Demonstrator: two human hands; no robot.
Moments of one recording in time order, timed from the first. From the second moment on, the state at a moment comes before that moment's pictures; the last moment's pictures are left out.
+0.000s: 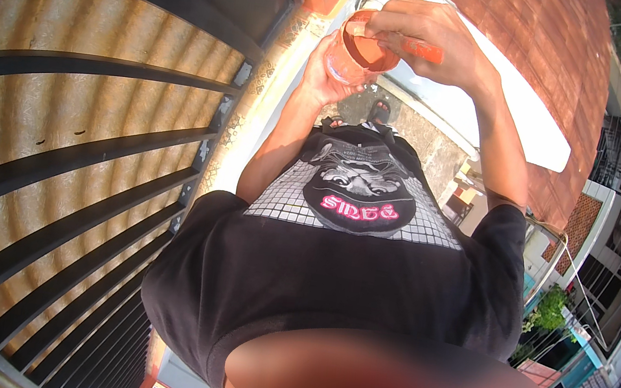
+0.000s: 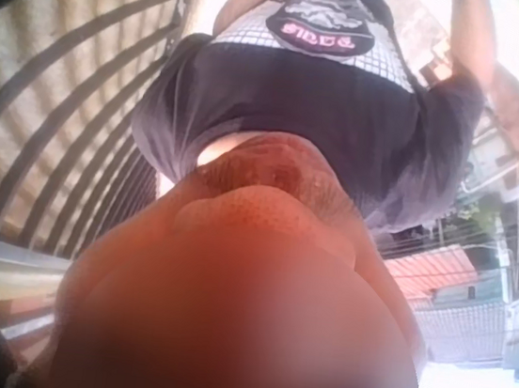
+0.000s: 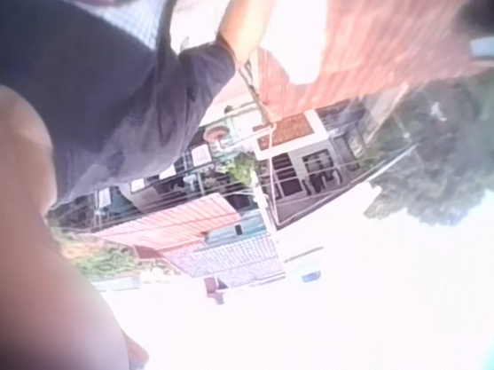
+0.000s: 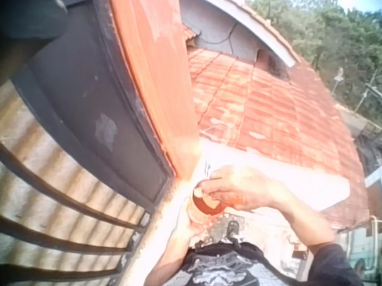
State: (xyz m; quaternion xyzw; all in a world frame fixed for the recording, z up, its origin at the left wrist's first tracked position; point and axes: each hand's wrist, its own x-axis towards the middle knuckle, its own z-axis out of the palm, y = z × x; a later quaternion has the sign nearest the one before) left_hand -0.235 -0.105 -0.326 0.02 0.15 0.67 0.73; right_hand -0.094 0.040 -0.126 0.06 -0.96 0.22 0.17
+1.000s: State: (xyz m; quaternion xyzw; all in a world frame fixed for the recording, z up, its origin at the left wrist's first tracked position) left_hand -0.243 -0.095 -0.235 0.06 0.25 0.70 0.67; right_hand -0.072 0.012 -0.079 -0.25 -0.71 0.57 0.33
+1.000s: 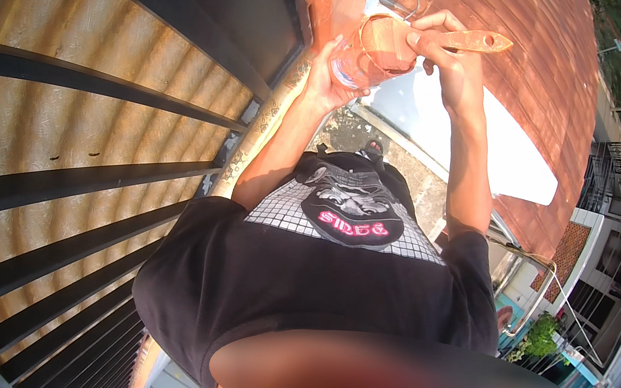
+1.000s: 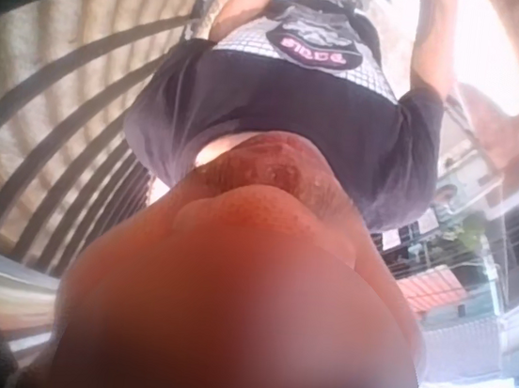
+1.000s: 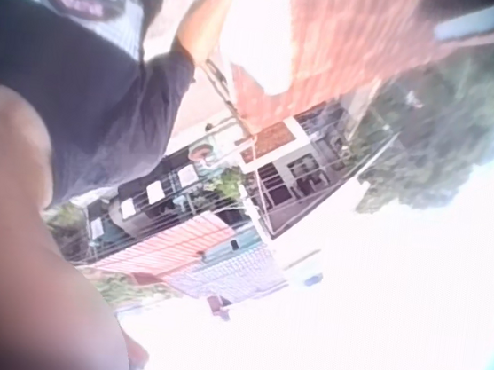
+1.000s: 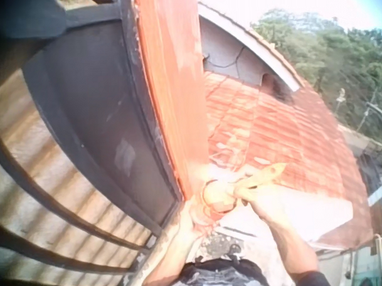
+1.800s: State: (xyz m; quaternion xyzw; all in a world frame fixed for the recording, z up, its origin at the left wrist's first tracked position) left_hand -0.158 -0.062 -0.106 0.06 0.11 0.75 0.65; right_hand -0.025 0.165 0.026 0.01 -0.31 0.89 0.34
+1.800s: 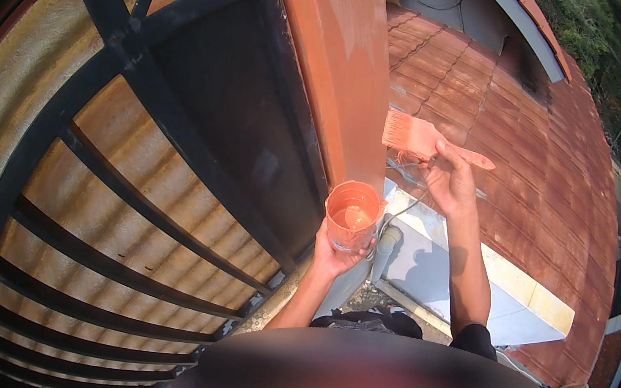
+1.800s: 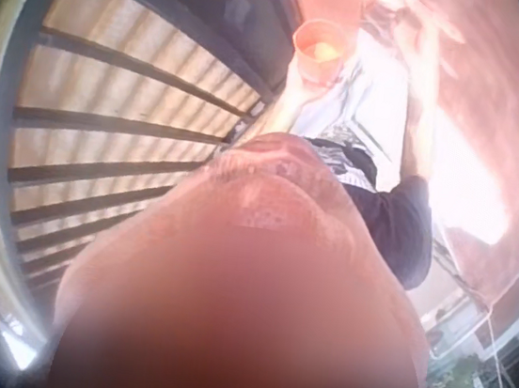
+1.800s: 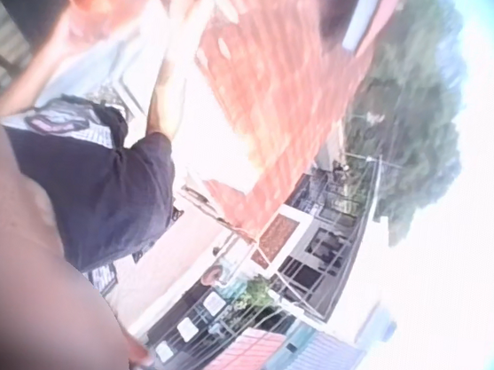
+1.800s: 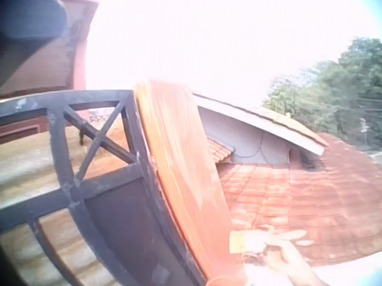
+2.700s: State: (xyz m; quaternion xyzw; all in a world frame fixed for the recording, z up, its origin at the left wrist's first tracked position) left_hand -0.024 0.145 -0.122 -0.01 0.06 0.95 0.31; right_hand -0.071 0.408 0.369 0.40 -0.85 0.14 0.32
